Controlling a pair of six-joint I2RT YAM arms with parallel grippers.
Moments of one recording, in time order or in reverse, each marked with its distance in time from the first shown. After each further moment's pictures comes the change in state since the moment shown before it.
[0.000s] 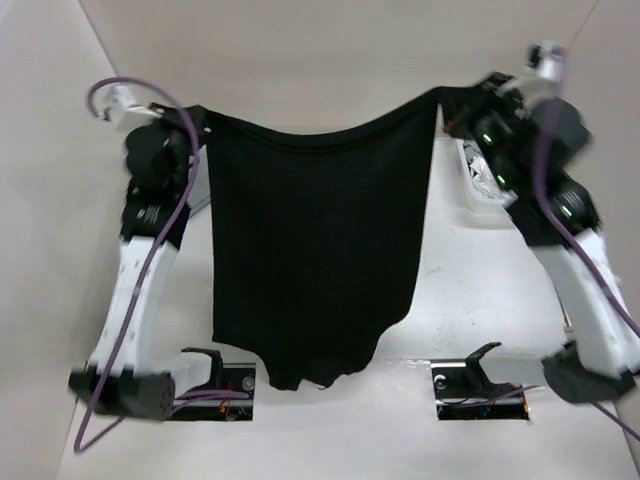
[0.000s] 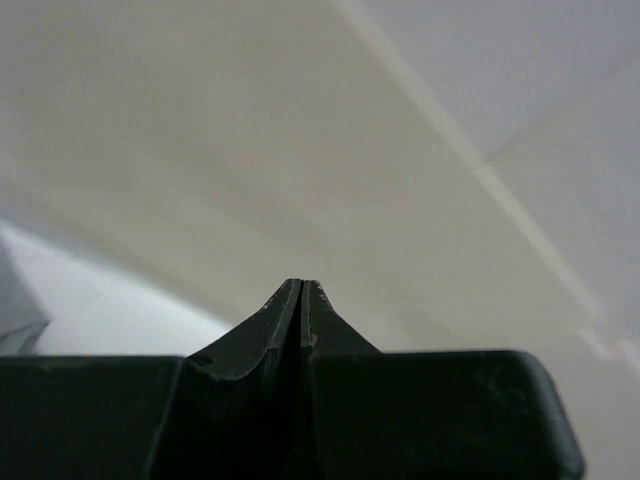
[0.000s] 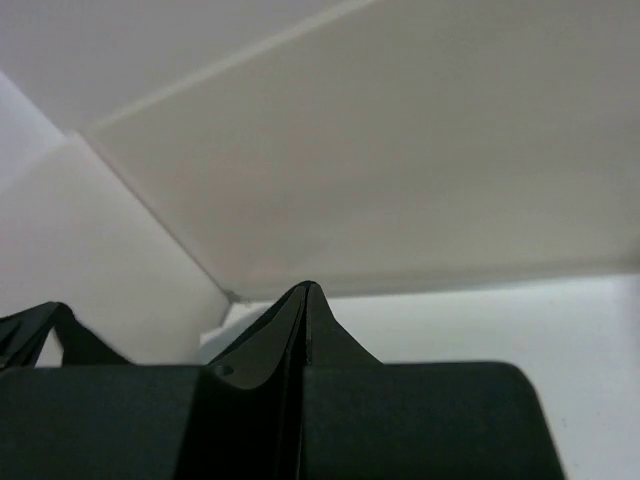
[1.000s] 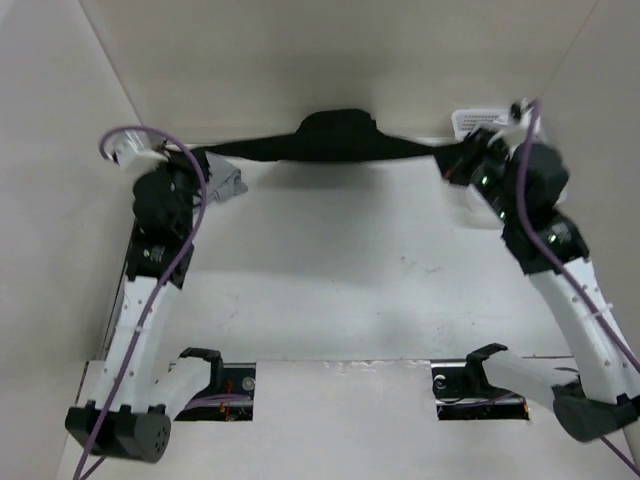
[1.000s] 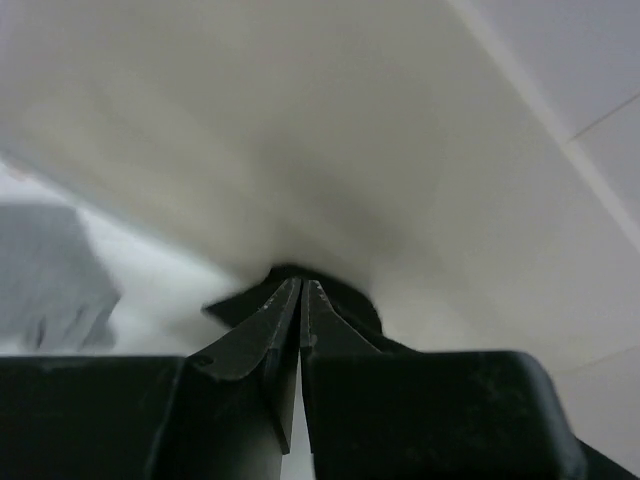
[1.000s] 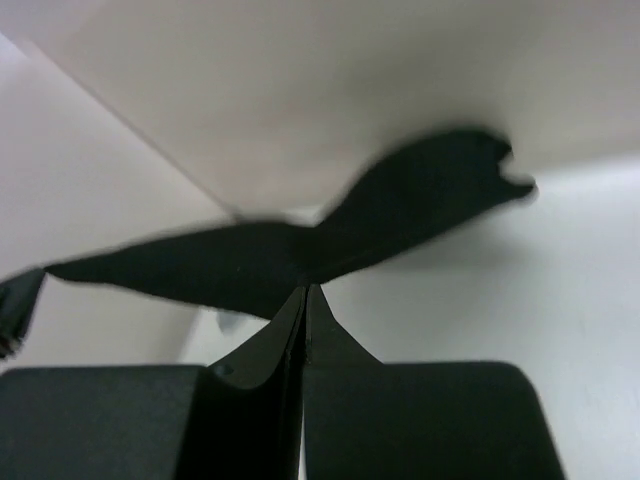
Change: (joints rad) left arm 0.018 -0.036 -0.166 0.048 -0.035 0.058; right arm -0.248 -0.036 -0.245 0.018 -0.346 0.176
